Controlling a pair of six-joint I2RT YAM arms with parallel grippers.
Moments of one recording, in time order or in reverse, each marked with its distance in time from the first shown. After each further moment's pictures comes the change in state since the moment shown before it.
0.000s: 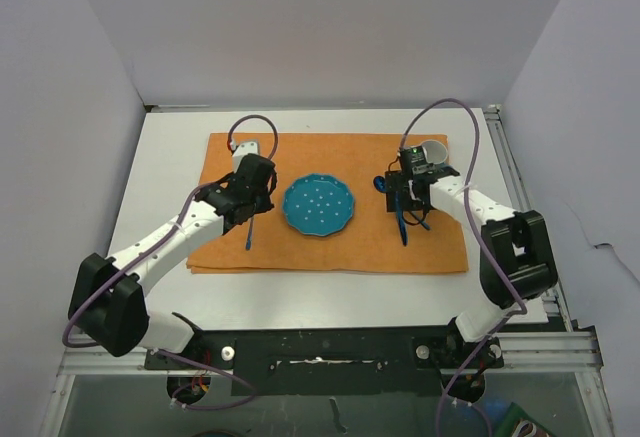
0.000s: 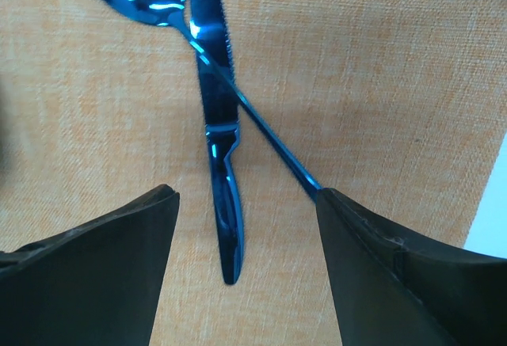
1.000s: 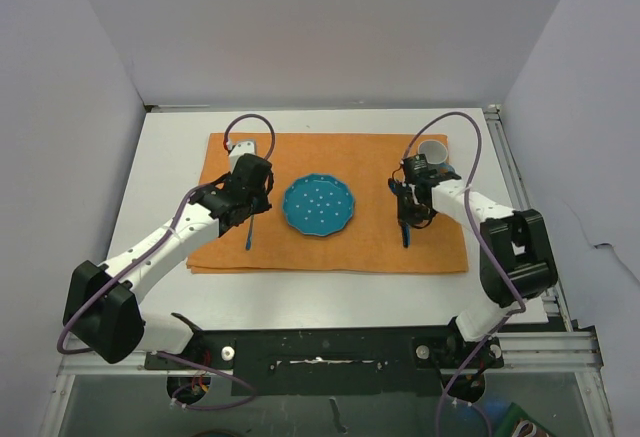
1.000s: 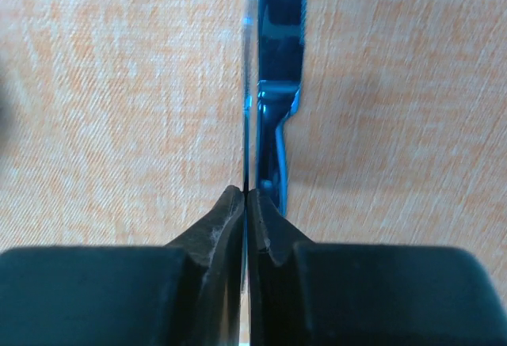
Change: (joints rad) left arm 0.000 -0.040 0.000 -0.029 -0.002 0.000; right arm -0.039 0.056 -0.039 -0.012 -0.143 0.066
